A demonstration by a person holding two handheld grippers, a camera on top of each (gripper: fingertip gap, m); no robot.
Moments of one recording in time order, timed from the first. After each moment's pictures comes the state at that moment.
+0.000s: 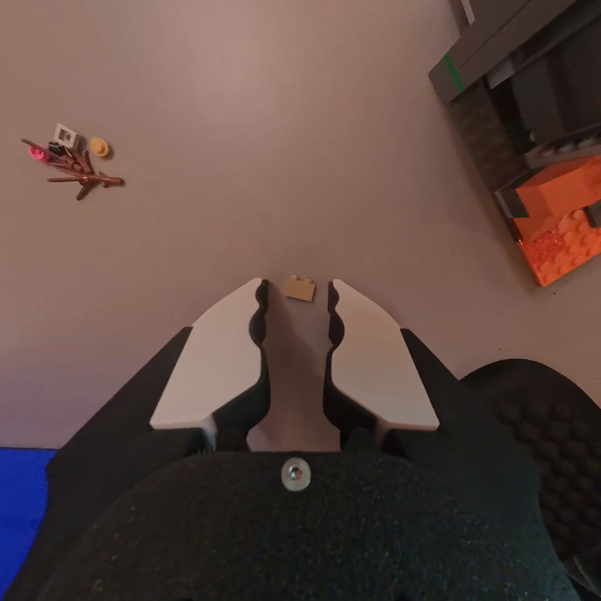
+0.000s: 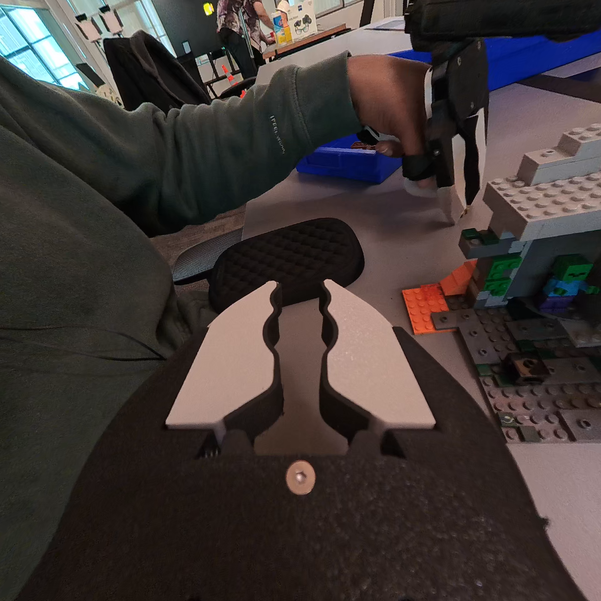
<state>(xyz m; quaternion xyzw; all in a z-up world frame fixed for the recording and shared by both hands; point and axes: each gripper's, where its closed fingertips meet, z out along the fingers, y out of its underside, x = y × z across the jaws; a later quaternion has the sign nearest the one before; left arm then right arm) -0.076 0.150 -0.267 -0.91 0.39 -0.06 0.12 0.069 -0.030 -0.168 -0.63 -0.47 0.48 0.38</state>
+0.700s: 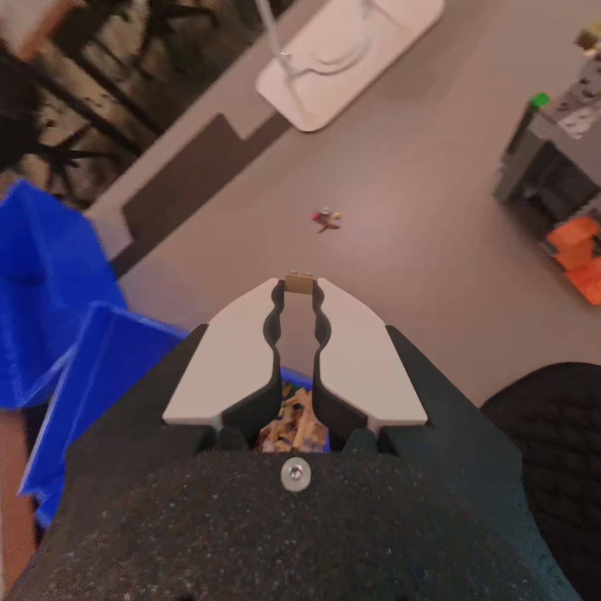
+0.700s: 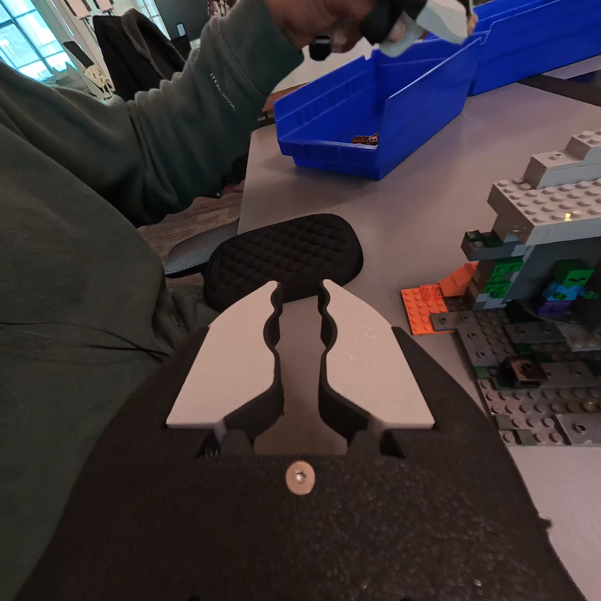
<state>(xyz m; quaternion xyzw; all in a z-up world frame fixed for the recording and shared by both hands) -0.154 0.159 -0.120 -0.85 0.32 0.06 0.41 0.067 -0.032 -0.171 -0.63 -0.49 0.47 0.38</state>
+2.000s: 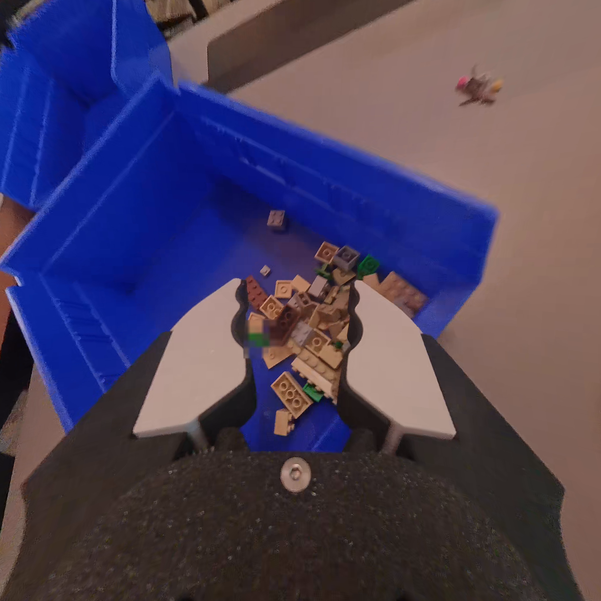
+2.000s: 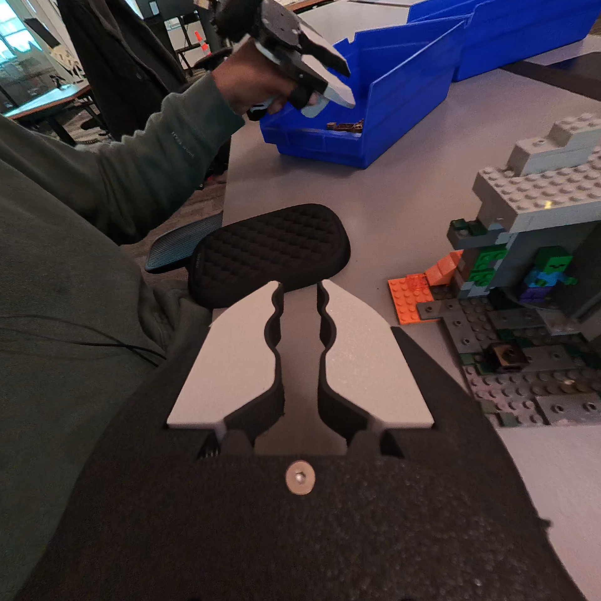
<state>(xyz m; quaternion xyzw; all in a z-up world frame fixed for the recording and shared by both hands) -0.277 0.104 -0.186 -0.89 0.14 0.11 0.43 0.069 -0.024 -0.177 -0.65 -0.48 0.44 0.39</state>
